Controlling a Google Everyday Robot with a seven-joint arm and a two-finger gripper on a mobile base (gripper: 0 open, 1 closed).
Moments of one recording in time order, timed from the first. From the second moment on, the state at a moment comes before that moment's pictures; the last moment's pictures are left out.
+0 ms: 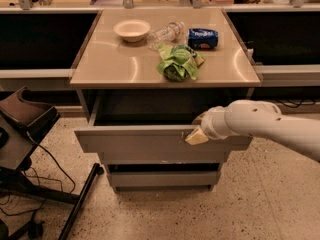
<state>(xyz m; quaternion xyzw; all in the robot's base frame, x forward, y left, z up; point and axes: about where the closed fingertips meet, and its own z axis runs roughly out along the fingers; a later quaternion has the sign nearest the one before) 0.624 -0.141 0.647 -0.50 0.79 0.00 0.35</state>
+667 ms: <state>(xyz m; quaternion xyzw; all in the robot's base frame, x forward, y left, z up) 0.616 -0.141 0.648 -0.50 0.79 0.00 0.35</state>
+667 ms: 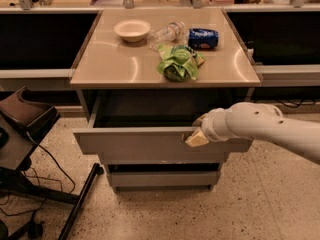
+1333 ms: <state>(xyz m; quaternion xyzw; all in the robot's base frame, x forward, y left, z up) 0.601 -0.139 0.649 -0.51 0.78 -0.01 0.36</state>
